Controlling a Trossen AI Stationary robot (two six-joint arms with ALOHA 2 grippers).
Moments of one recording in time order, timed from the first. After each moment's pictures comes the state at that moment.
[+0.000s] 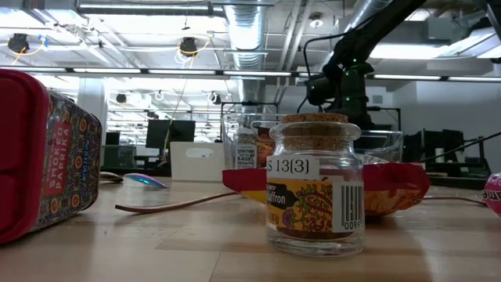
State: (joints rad) left arm 0.25 0.98 1.03 0.12 0.30 -0.48; right arm -0.68 1.81 1.26 -1.04 -0.05 0.05
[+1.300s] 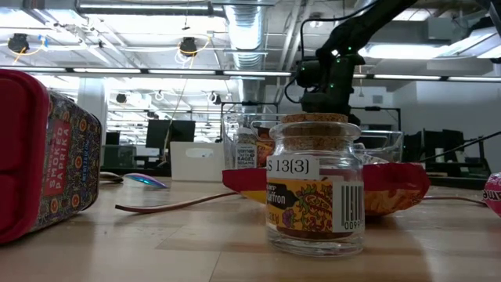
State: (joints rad) left arm 0.21 0.98 1.03 0.11 0.28 -0.50; right arm -0.63 1.79 1.35 -0.93 -0.11 0.14
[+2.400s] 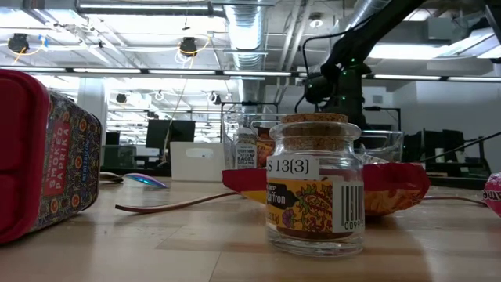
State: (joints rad) left arm 0.17 0.98 1.03 0.12 0.22 -0.51; right arm -0.68 1.81 1.28 -1.01 -0.09 0.04
